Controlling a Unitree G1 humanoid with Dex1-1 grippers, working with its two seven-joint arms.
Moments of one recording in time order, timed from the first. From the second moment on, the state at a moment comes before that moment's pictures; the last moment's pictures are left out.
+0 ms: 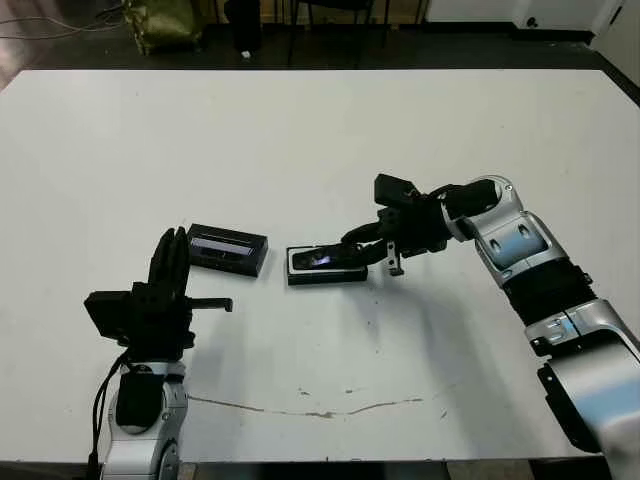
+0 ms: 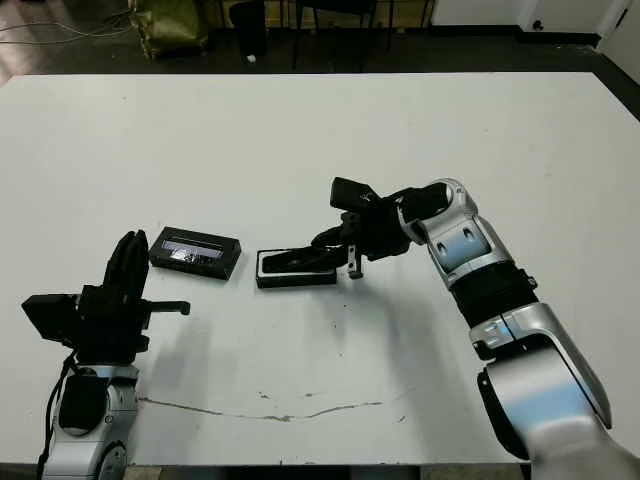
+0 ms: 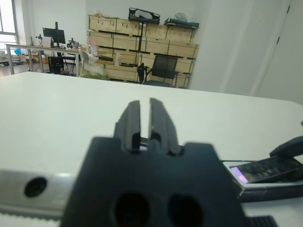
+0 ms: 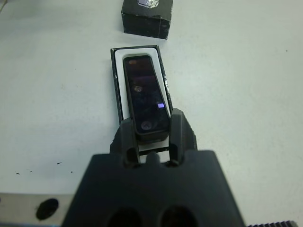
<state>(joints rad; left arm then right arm) 0.20 0.05 0.00 -0.28 -0.11 -0.18 -0.03 -0.84 -0.43 0.40 0.54 -0.06 0.22 1.29</state>
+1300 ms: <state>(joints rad) 0.21 0.05 0.00 -0.28 -0.11 -0.19 -0.03 -0.85 -0.44 0.37 0.48 -0.05 0.31 1.25</state>
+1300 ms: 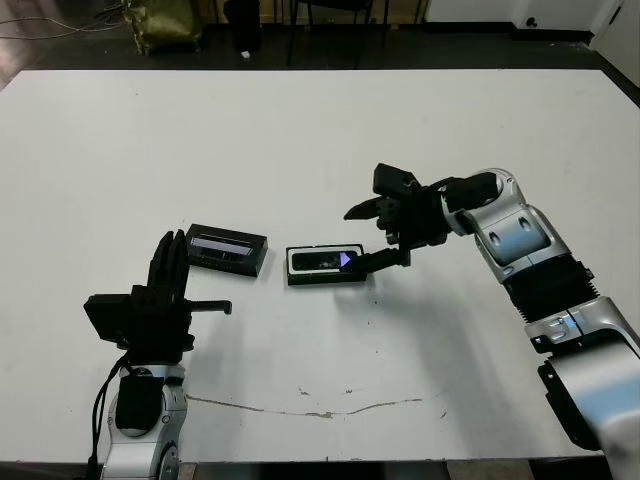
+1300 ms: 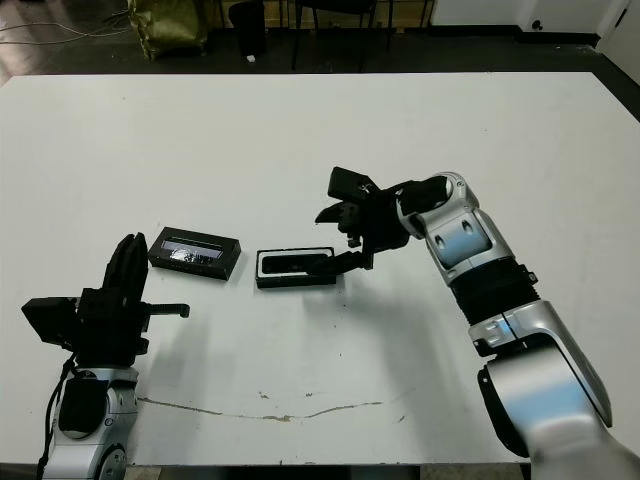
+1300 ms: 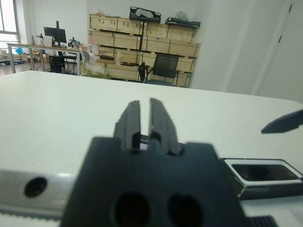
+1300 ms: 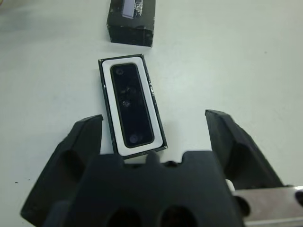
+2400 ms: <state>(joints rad) -0.10 0.53 0.15 -0.55 -0.22 0.37 -0.29 0.06 -0.36 -0.18 -0.43 0.31 0.25 0.60</state>
